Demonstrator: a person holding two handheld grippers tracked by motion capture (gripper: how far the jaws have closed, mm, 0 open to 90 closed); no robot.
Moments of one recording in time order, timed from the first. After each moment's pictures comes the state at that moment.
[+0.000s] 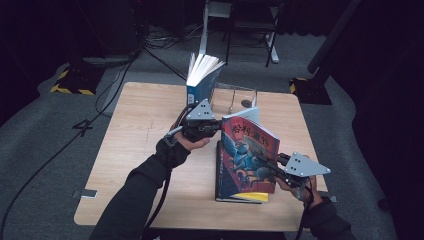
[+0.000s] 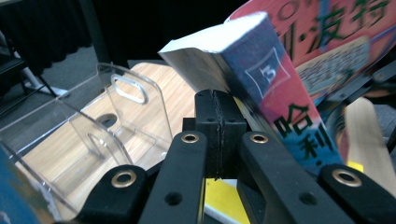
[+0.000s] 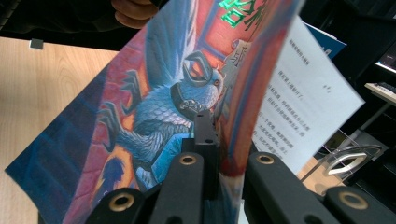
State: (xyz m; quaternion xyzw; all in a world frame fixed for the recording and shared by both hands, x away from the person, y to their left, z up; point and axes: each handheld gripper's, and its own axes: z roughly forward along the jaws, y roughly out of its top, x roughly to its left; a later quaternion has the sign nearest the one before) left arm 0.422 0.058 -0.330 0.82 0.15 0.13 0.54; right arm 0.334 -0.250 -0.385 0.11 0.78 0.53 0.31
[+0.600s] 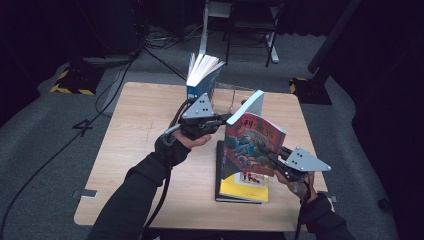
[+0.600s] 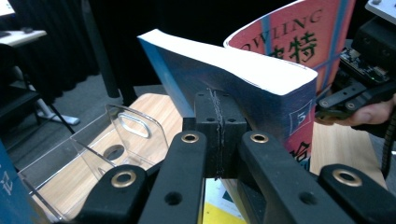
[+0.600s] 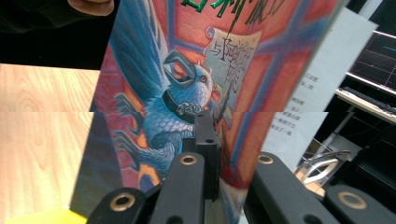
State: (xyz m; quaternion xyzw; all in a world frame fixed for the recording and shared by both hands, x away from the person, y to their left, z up) left arm 0.398 0.059 -0.305 0.79 0.13 0.16 0.57; right arm 0.342 -0.250 -0.383 0.14 0.75 0.55 0.34
